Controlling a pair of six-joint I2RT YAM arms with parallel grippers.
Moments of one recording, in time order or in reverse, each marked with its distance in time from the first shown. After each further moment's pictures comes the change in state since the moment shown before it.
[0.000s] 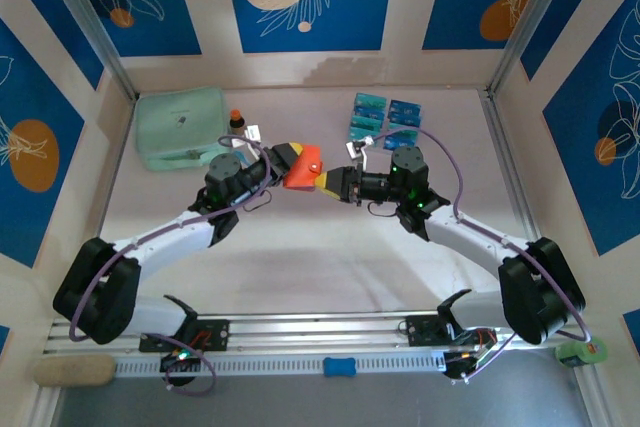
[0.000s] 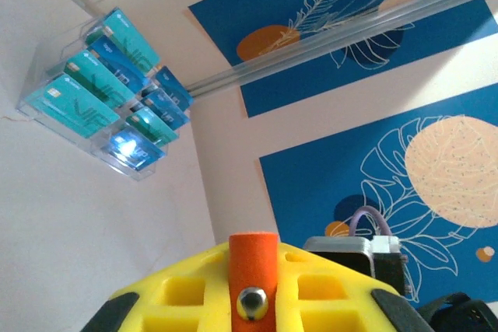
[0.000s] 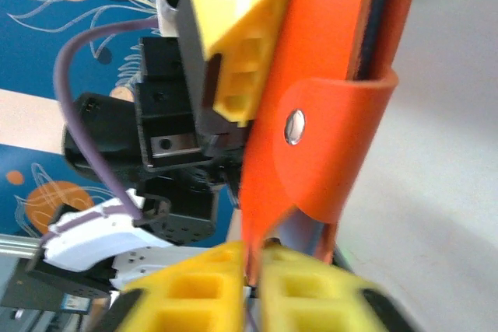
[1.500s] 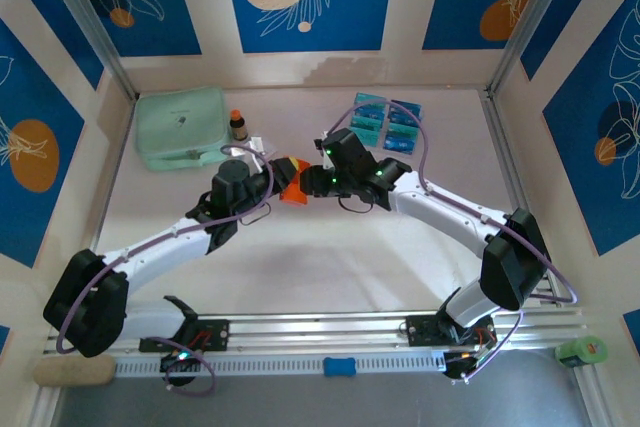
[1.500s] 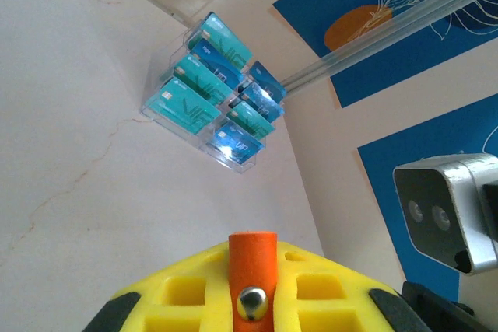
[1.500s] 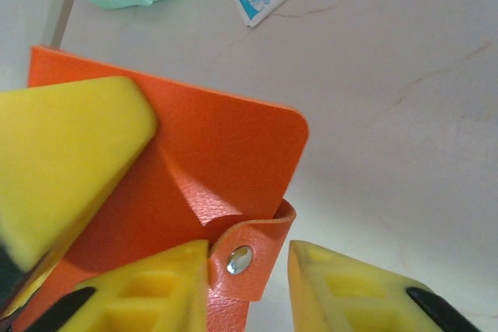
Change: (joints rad) left arm -0.060 -0.079 -0.014 -0.262 -0.182 0.229; right arm 0.245 0.226 0.523 -0.935 0.740 -0.561
